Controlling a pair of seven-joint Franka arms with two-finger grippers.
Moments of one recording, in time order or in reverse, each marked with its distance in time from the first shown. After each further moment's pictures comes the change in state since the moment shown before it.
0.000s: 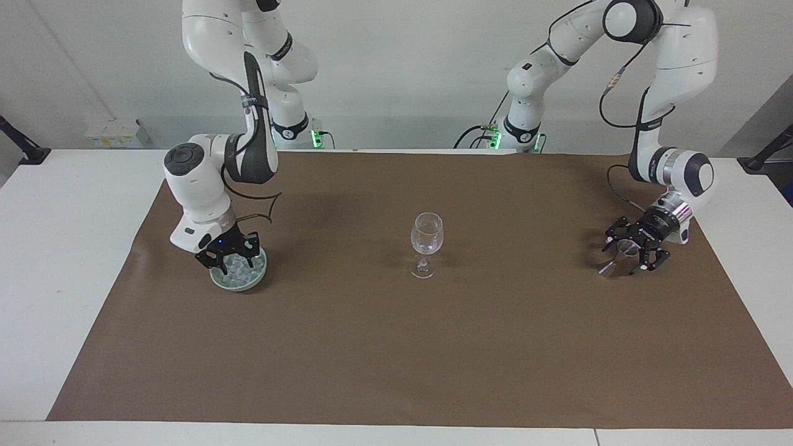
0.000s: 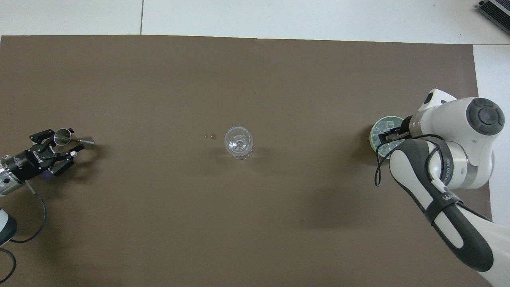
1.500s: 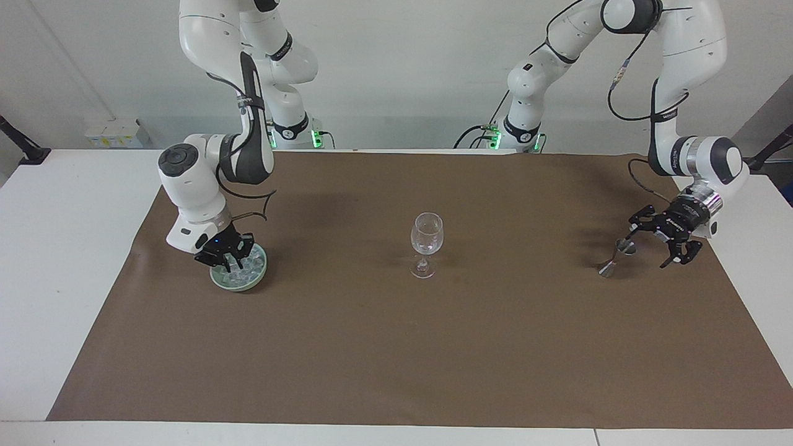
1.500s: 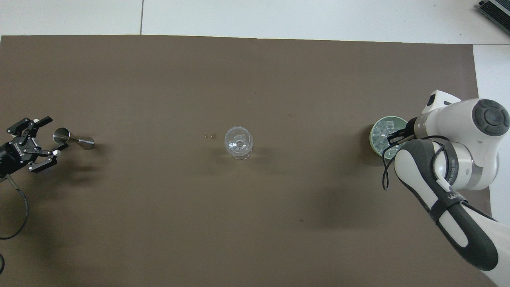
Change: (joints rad) left arm 0.028 -0.075 -0.004 0.090 0.000 -0.117 -0.135; right arm -0.016 -0.001 0.003 0.008 0.000 -0.033 -0.025
